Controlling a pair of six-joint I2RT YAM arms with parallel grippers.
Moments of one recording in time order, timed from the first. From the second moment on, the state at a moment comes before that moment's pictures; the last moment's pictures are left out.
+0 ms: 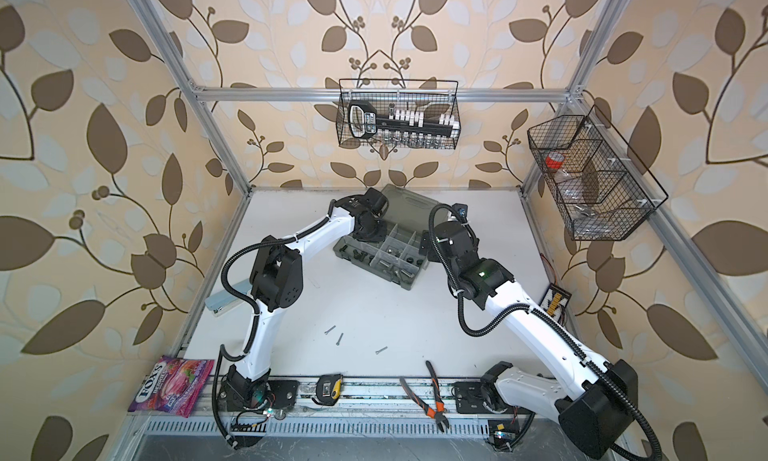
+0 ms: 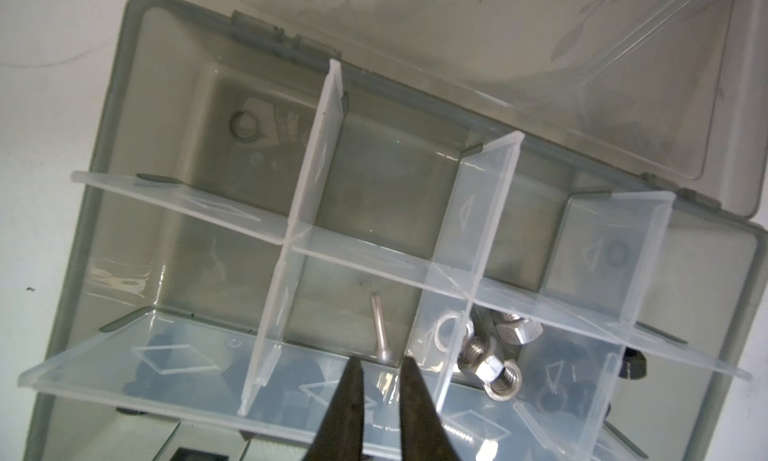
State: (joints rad) left arm -0.56 2.25 1.99 -0.87 -0.03 -0.42; right arm 0.54 1.14 1.02 -0.48 0.49 0.48
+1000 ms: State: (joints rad) left arm -0.57 1.44 1.06 -0.80 -0.10 -0.48; right arm 0.54 1.15 1.02 -0.48 0.49 0.48
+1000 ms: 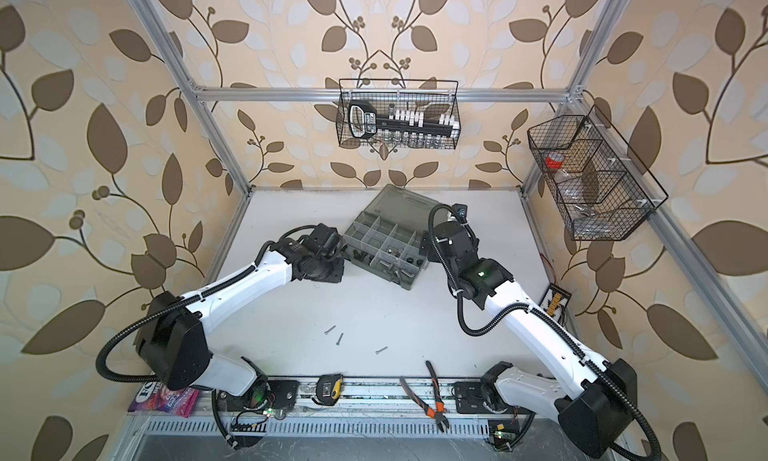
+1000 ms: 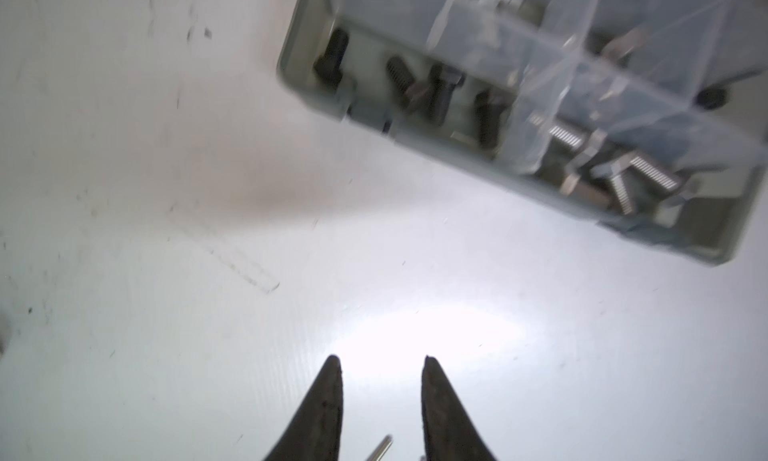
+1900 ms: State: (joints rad) left arm -0.72 1.40 0.75 -0.74 0.00 -0.62; right arm 0.54 1.15 0.99 -0.48 0.51 0.49
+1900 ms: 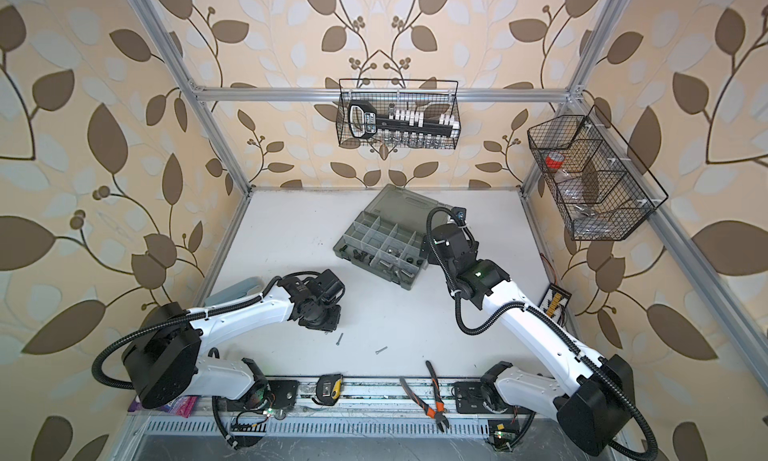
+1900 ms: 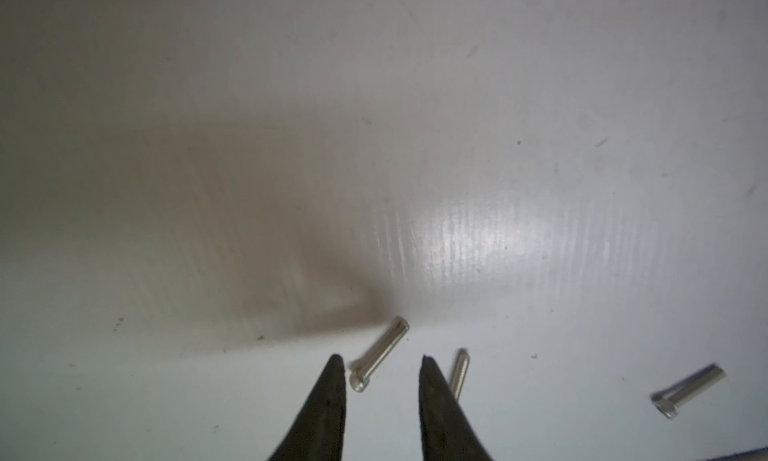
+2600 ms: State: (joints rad) left arm -0.74 1.48 0.75 -0.72 0.00 -0.62; right arm 0.54 1.15 0.99 -0.48 0.54 0.50
